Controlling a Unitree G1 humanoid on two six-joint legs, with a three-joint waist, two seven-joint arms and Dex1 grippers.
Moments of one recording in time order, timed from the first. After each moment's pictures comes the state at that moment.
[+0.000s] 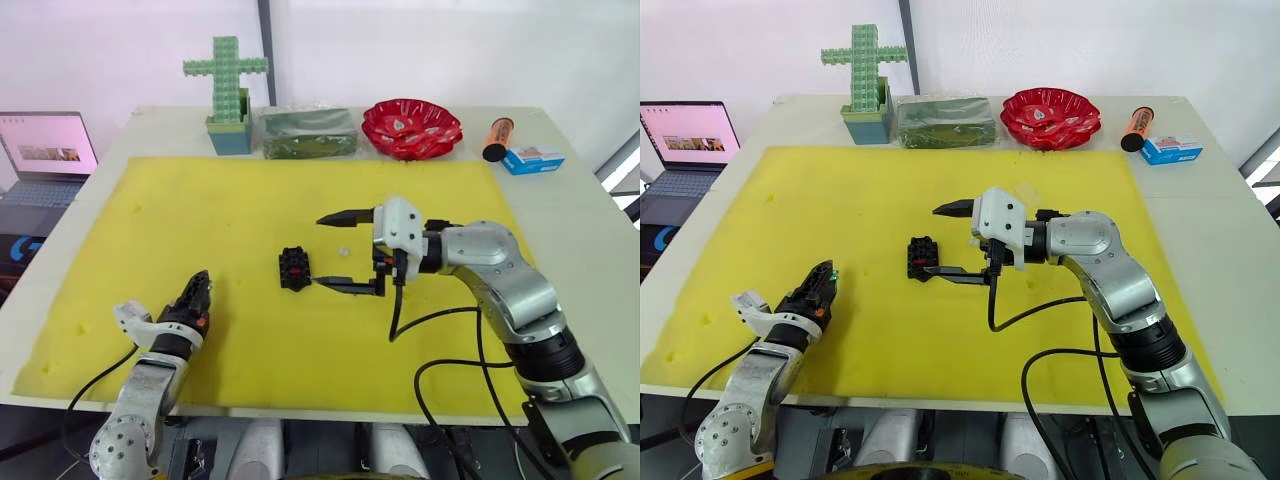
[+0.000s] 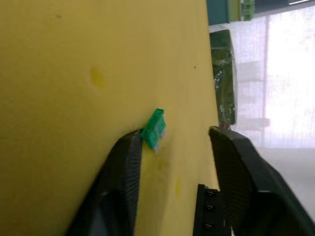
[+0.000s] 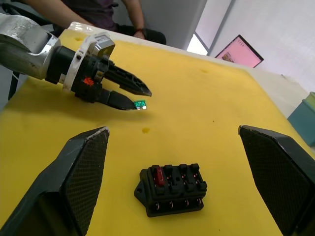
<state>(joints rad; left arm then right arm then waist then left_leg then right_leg) 0.18 0.03 0.38 -0.37 -1.52 0.47 0.30 -0.56 -0.56 0.22 -0.29 0.34 0.34 1.02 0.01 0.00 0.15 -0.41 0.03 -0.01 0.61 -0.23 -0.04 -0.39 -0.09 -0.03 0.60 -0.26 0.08</state>
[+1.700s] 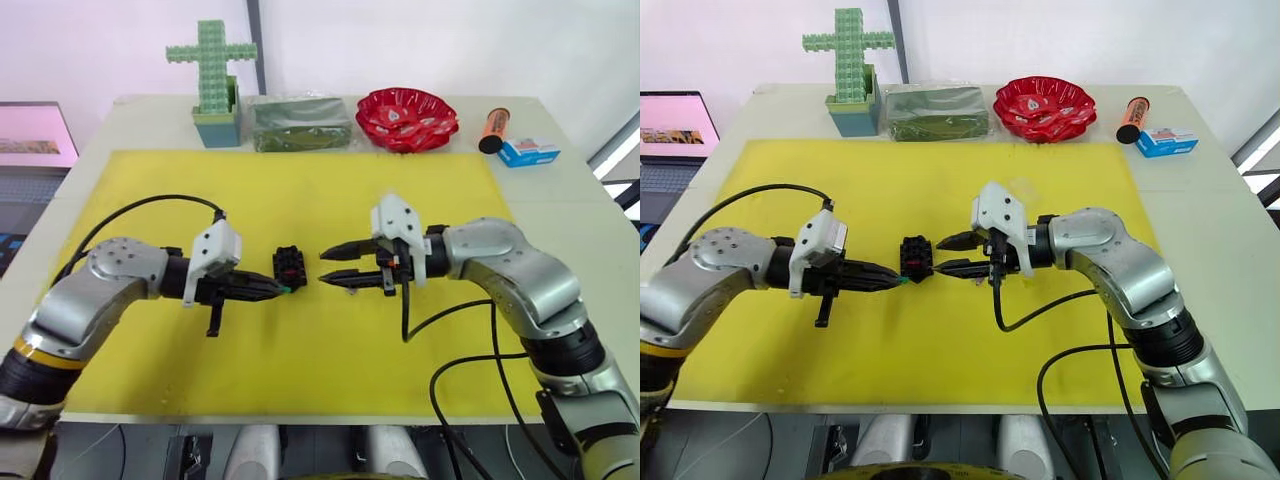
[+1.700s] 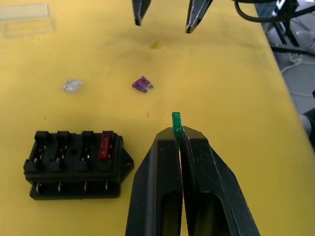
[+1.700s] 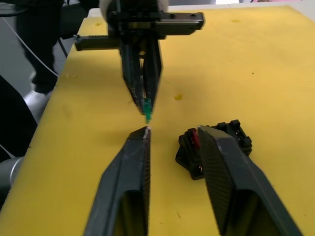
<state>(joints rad) -0.43 0.88 -0.18 -0.21 -0.56 0.39 -1.20 -0.60 -0.64 0.23 -0.38 0.47 0.68 1.03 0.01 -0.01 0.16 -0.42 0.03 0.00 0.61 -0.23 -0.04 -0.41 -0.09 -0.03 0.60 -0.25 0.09</state>
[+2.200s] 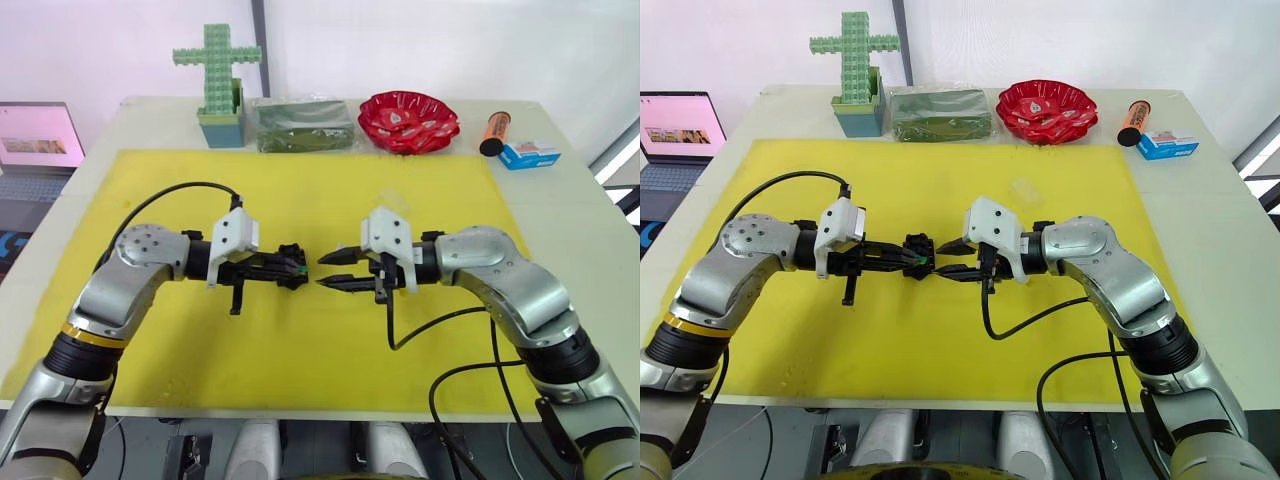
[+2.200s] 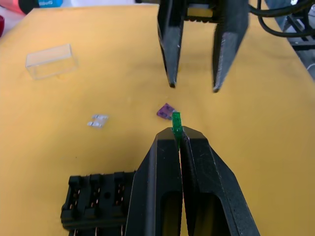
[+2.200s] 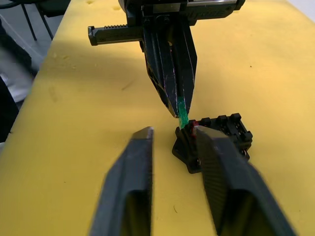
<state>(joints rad) -0.50 0.74 -0.18 -0.14 -0.44 0.32 -1.22 -0.58 -0.63 0.27 -0.39 0.40 0.64 1.00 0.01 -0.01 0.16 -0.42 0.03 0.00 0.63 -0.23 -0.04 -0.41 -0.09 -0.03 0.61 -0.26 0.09</state>
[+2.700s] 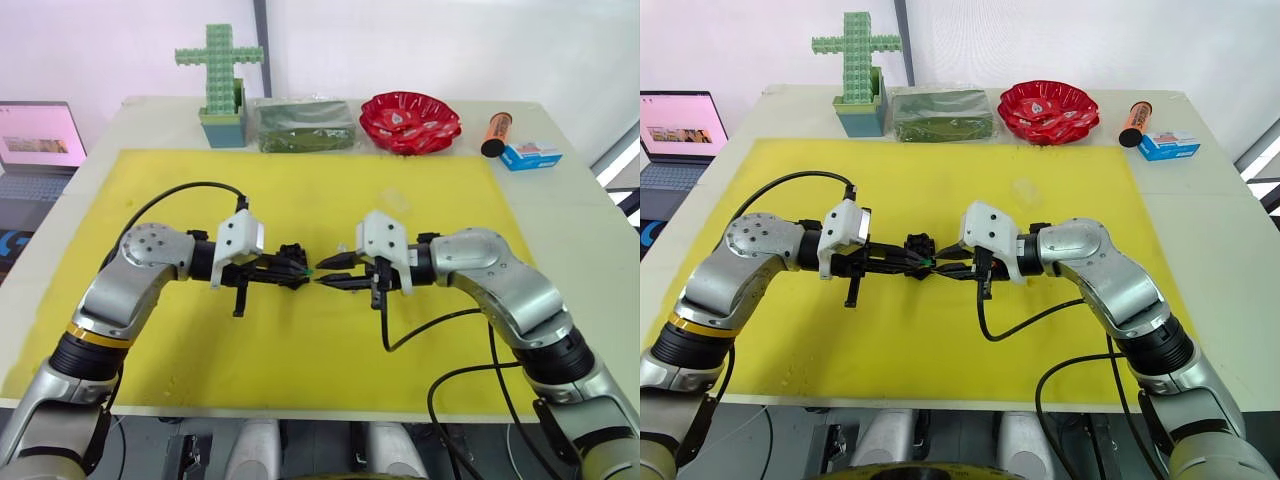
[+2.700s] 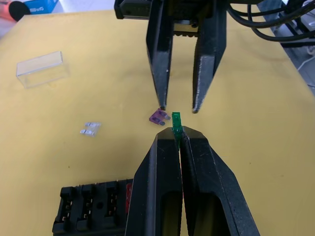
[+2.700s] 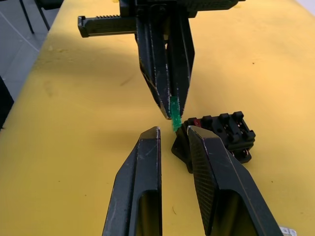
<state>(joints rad) -0.51 0.72 -0.18 -0.16 -0.42 0.31 -1.25 -0.58 -0.61 0.30 -0.37 0.35 0.62 0.98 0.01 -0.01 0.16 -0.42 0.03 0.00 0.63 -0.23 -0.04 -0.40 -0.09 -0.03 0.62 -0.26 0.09</state>
